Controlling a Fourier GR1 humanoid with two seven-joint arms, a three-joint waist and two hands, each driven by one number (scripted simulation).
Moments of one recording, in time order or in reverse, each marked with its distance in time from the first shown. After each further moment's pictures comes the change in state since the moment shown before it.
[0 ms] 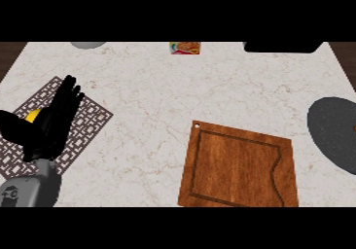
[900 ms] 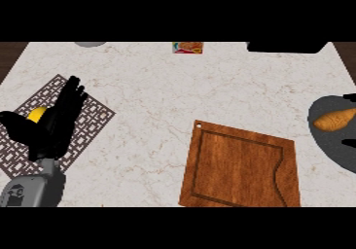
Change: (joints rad) left arm -0.005 -0.018 -0.002 0.022 -0.014 -0.008 -0.027; right arm -0.364 0.018 0.051 0.825 0.179 -0.088 -0.174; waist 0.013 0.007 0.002
